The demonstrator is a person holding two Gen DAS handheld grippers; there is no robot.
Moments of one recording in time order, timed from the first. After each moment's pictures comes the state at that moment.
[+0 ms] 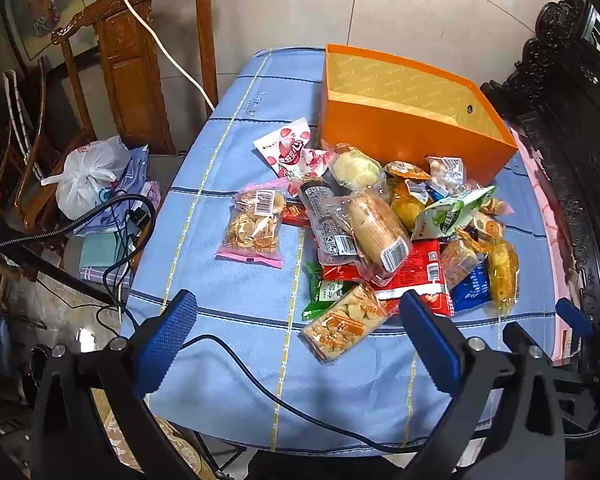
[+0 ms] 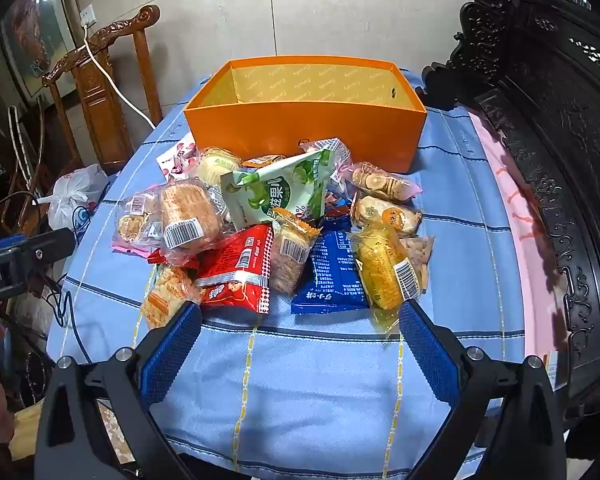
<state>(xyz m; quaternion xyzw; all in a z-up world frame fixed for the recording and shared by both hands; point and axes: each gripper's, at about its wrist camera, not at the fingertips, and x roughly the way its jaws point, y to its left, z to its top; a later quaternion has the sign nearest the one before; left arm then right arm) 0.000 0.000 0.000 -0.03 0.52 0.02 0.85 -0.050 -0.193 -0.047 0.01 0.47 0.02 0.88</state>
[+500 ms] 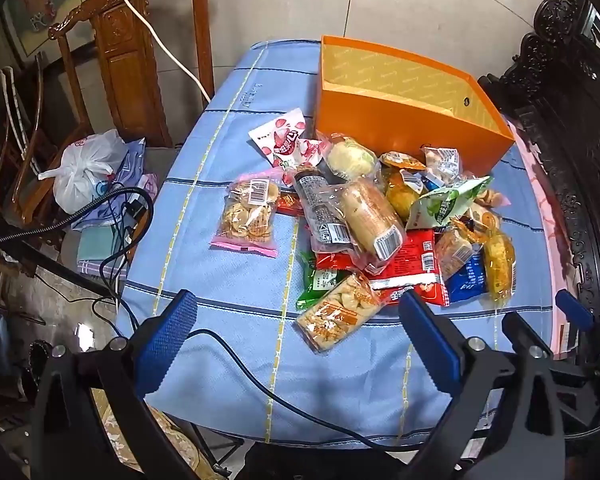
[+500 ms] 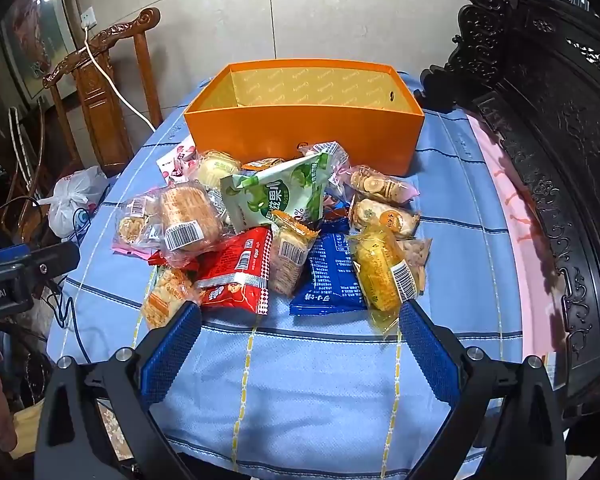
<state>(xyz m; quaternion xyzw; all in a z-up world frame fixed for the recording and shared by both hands) -0.005 -0.007 -0.002 -0.03 0.53 0.01 0.85 -0.051 -0.195 -0.044 0.01 0.46 0.02 0.89</state>
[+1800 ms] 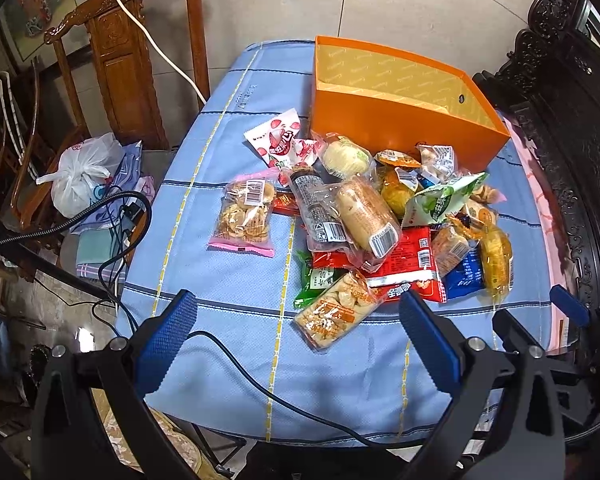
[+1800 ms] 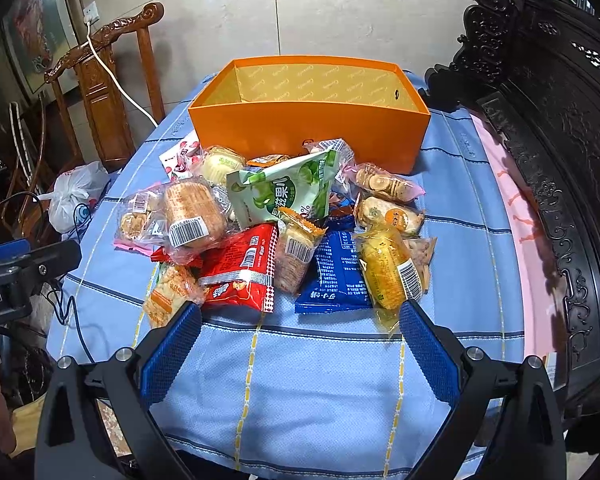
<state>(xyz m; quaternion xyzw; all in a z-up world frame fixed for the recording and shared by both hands) -0.004 -0.008 0.000 -0.02 0.53 0.01 0.85 -0.050 -0.189 -0.045 0.01 0.47 0.02 0.88</state>
